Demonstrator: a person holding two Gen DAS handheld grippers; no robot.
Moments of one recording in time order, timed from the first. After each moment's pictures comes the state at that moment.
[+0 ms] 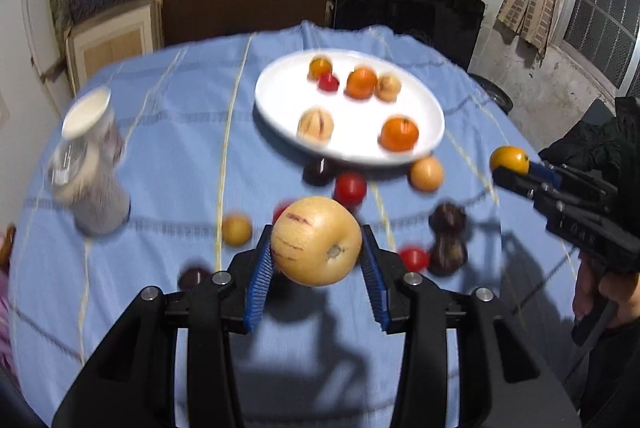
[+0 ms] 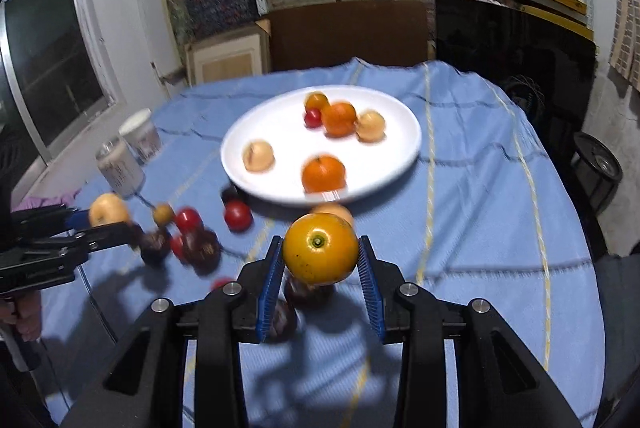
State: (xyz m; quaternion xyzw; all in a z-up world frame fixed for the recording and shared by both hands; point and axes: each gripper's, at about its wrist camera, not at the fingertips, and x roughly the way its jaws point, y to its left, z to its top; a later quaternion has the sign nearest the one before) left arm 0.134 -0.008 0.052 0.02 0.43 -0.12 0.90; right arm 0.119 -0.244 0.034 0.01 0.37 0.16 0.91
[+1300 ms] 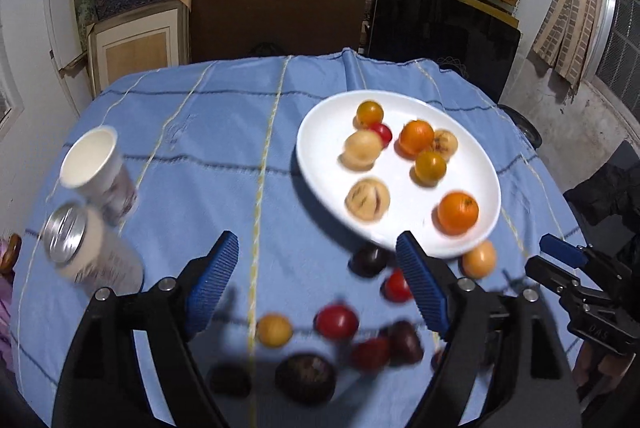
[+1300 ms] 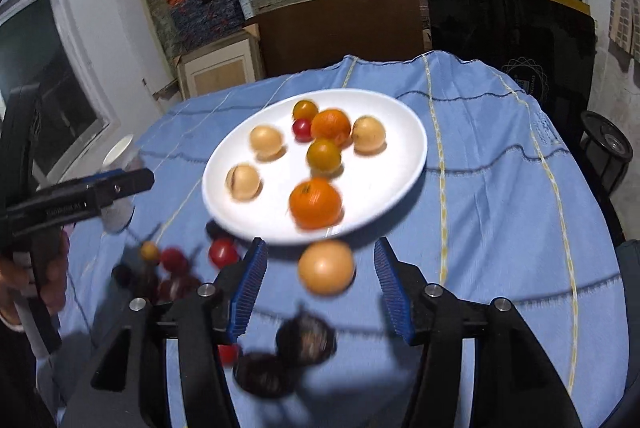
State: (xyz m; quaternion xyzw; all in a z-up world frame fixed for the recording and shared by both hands) left arm 0.197 0.017 0.047 -0.01 0.41 -0.06 0.91; right arm 0.151 -0.244 0.017 0.06 0.39 0.15 0.91
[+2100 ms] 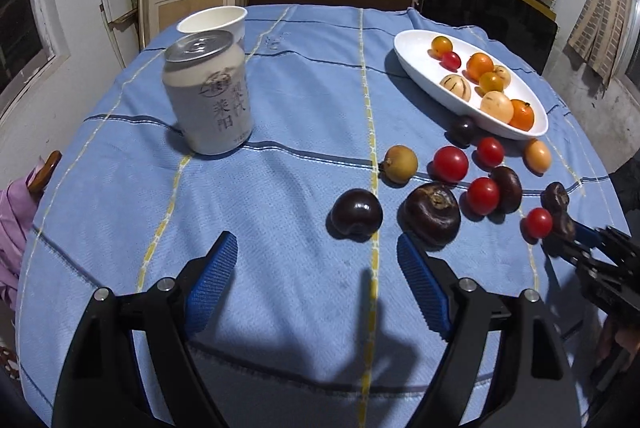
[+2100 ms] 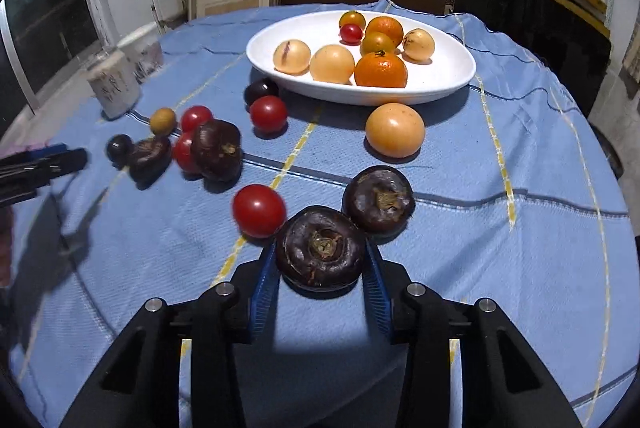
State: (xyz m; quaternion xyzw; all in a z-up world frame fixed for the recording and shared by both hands) left arm 0.101 0.102 -0.005 -0.02 0.45 0.00 0.89; right arm 0.088 -0.188 -0.034 -0.03 0.44 0.15 0.88
